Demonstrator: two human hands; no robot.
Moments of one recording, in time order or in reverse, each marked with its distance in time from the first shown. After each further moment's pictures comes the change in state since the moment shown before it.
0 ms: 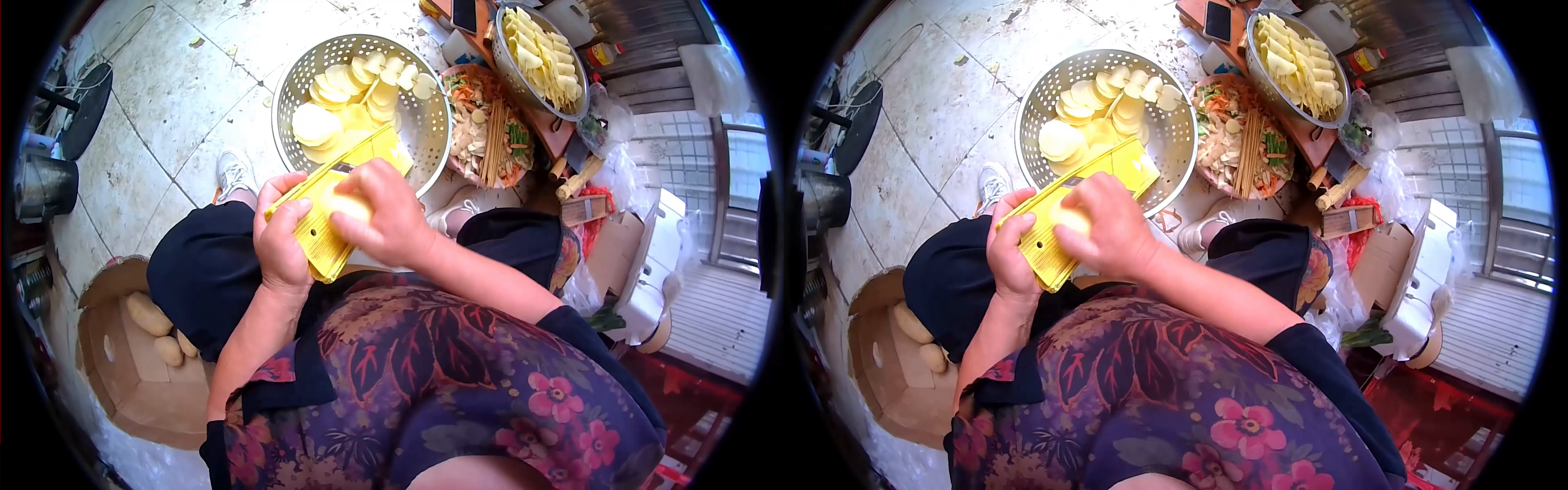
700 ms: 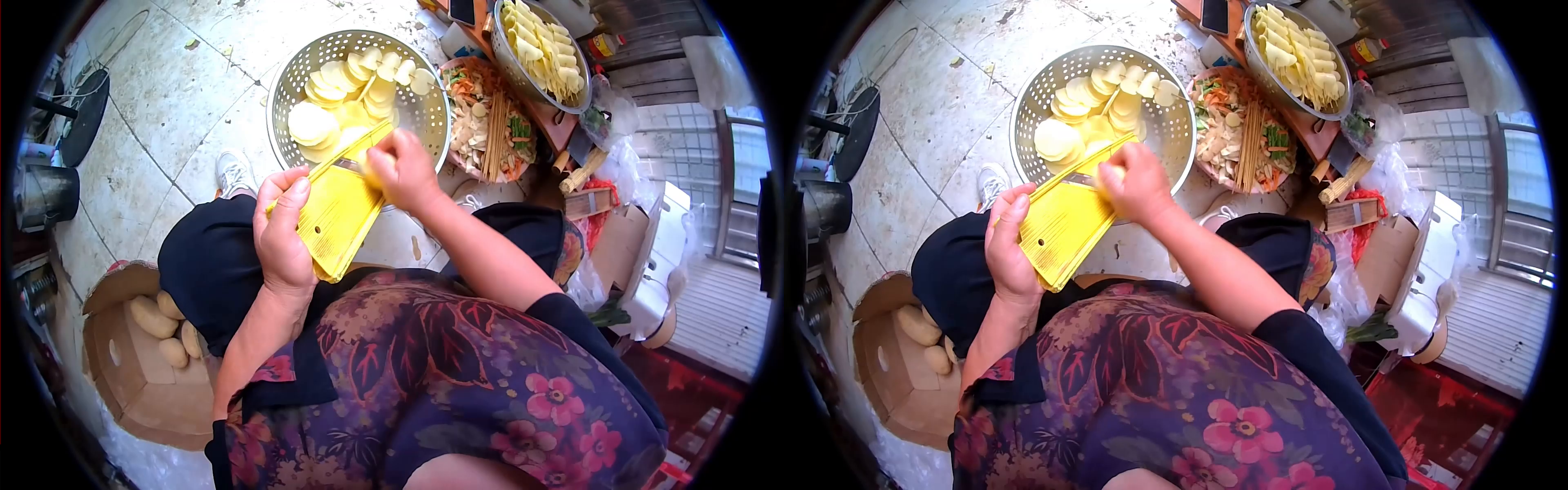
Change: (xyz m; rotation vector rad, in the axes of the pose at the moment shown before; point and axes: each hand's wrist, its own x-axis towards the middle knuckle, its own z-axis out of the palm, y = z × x) left_hand 0.001 0.000 0.015 0.012 -0.026 0.030; right_hand 0.005 0.084 0.001 -0.112 0.124 0.305
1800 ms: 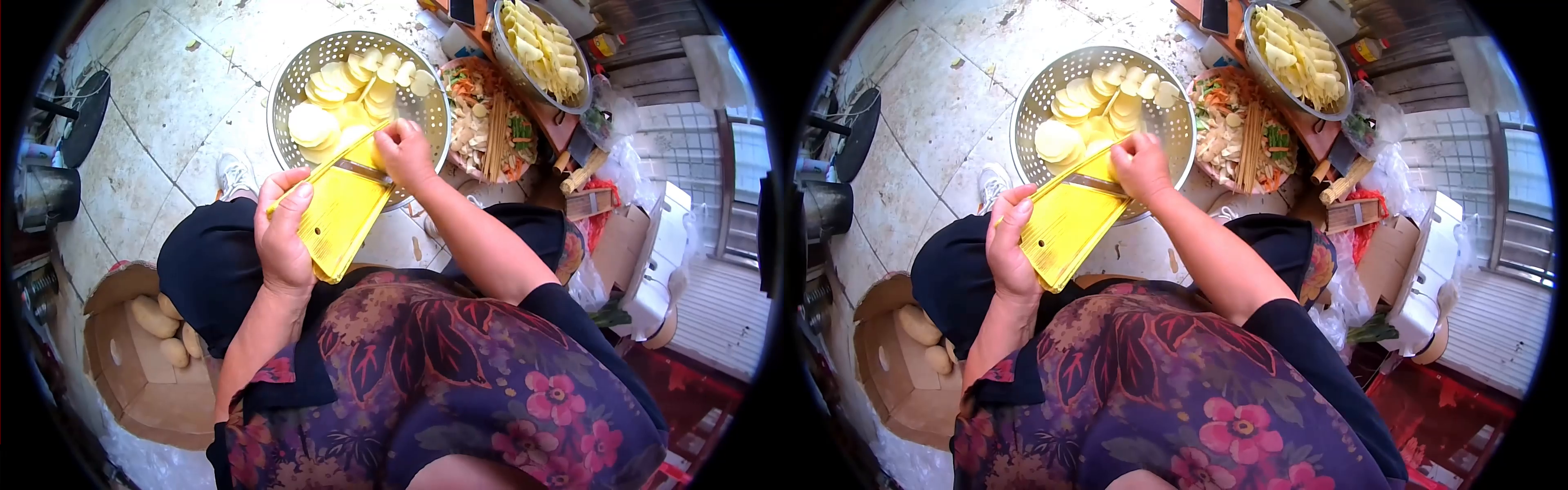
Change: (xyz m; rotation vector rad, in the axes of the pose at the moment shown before) left_hand 0.001 -0.001 -0.004 0.020 -0.029 0.006; right_hand 0.017 0.036 0.021 0.029 0.106 0.039
